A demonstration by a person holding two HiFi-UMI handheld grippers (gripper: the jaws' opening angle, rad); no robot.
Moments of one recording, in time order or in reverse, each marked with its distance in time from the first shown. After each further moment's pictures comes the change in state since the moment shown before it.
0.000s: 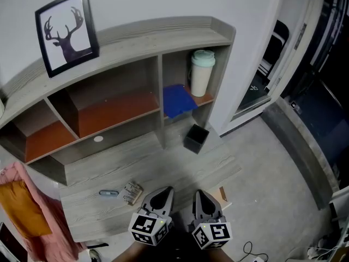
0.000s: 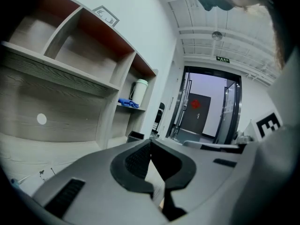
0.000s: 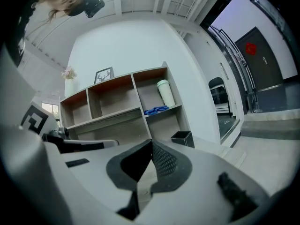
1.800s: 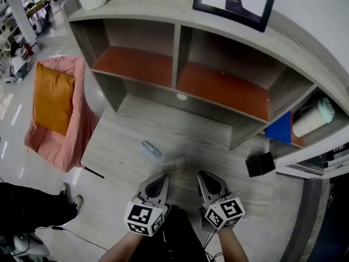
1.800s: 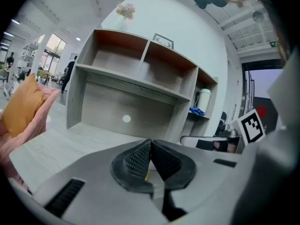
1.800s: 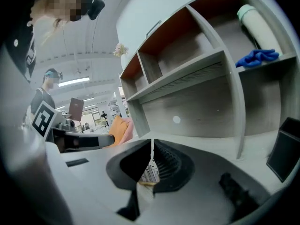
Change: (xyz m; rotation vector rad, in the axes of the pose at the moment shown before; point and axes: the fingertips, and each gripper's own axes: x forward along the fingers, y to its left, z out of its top) left arm -0.128 0.121 -0.036 -0.216 -0.135 0.742; right arm 0.105 0.149 -0.071 -0.242 0.380 0.924
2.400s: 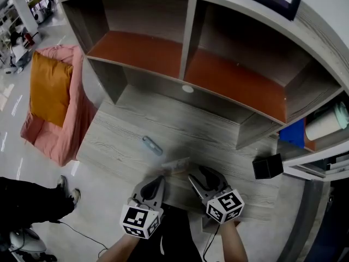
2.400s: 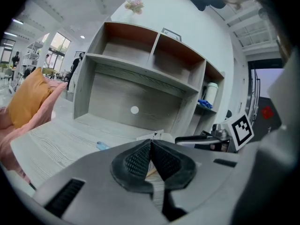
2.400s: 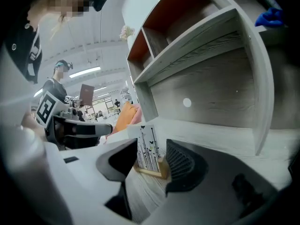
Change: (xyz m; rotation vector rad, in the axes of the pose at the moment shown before) left arm 0.008 0.033 -0.041 -0.030 0.035 0.053; right arm 0.047 -0.008 -0.057 -0.082 0.154 0.160
